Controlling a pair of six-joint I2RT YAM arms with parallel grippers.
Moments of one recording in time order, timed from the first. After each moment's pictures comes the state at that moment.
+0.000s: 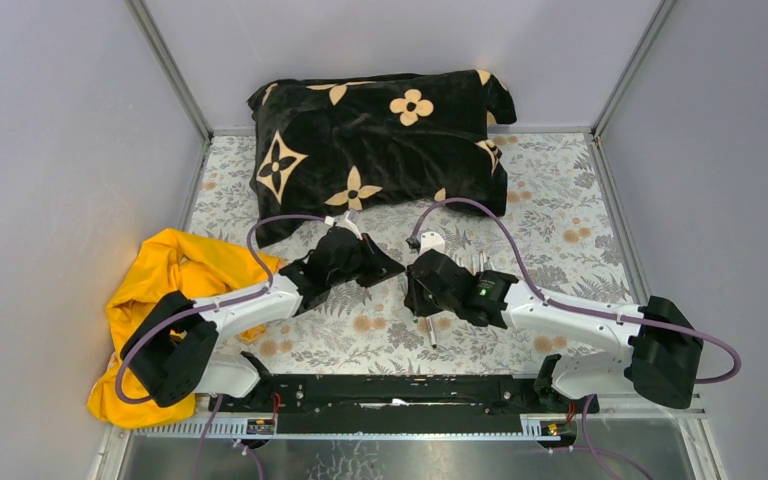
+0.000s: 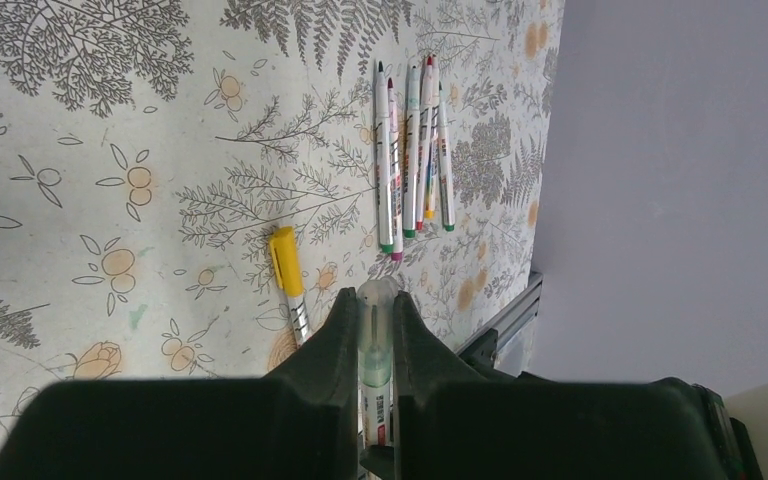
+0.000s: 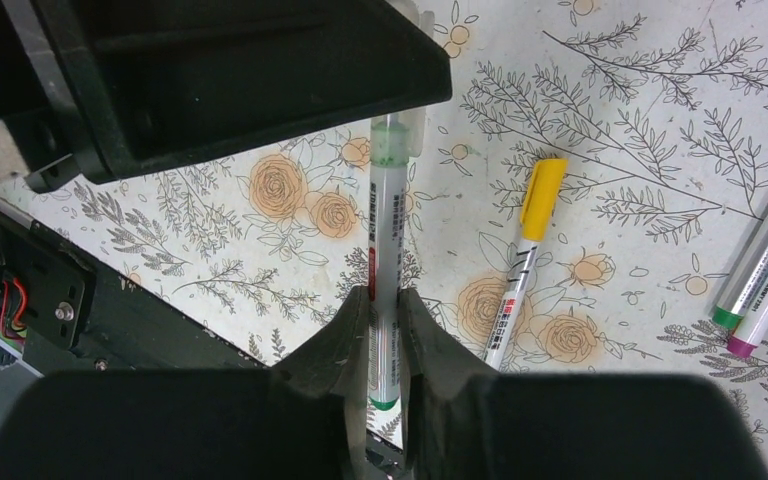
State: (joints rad) left arm -0.72 1.35 0.63 0.21 0.16 -1.15; right arm 1.05 1.29 0.84 -0.39 0.19 0.65
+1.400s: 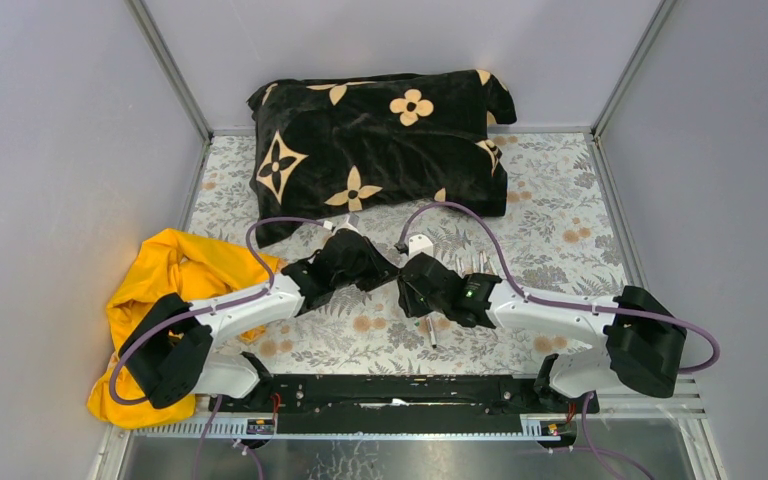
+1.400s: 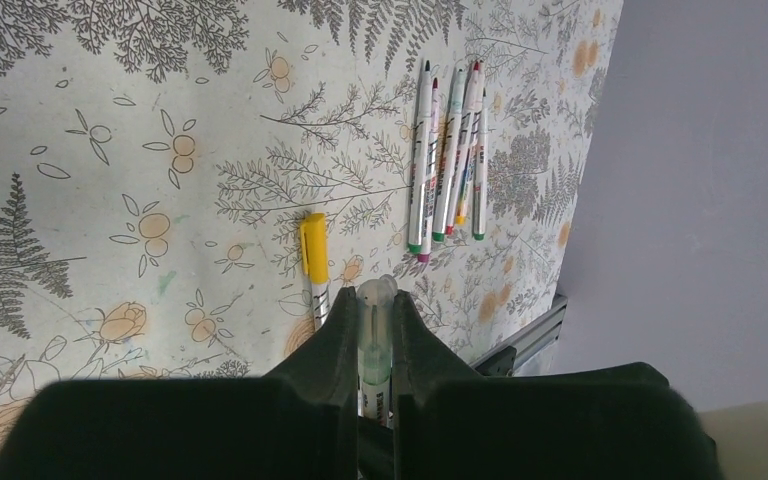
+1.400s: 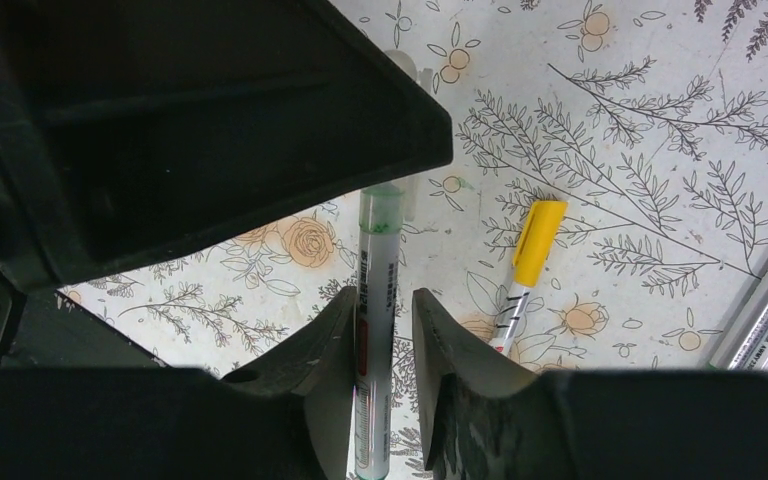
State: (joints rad) left arm -0.77 1.33 0.67 0.05 0.04 -1.20; right arm 1.06 1.38 0.81 -0.27 0.22 0.56
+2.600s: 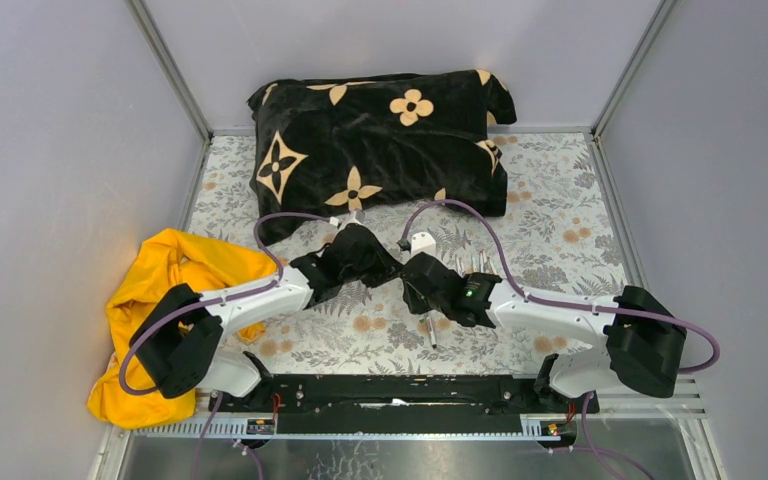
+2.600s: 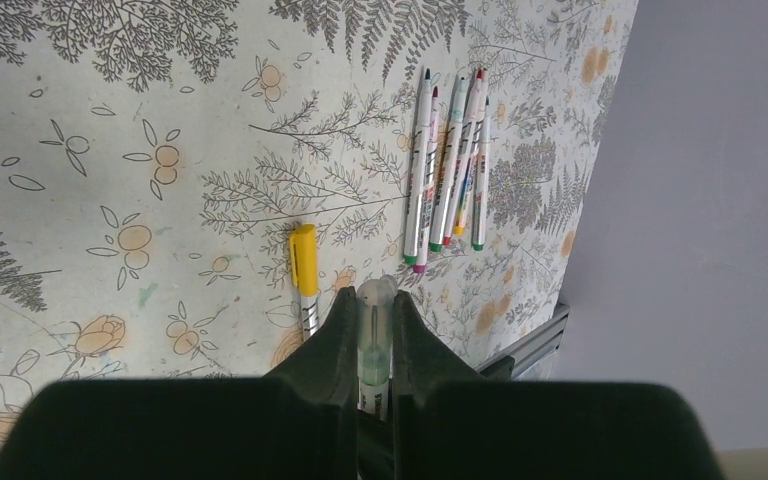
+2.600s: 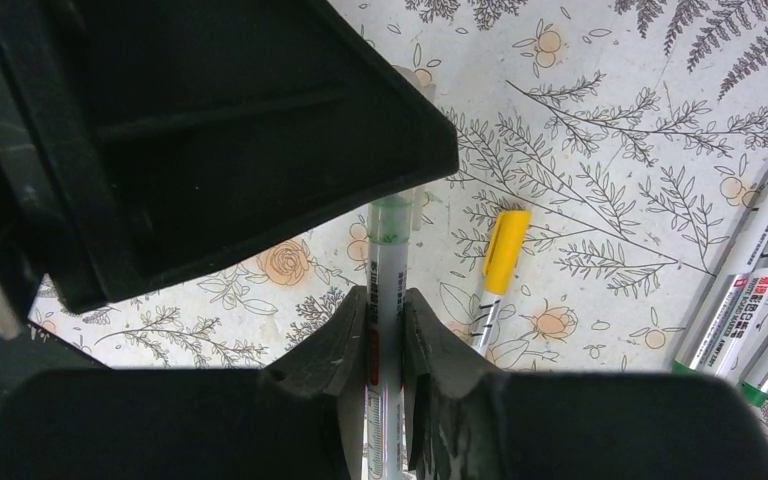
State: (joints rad) left arm -0.78 1.39 0.75 0.00 0.02 -1.21; right arm 1.06 1.38 0.82 -0.28 0.28 0.56
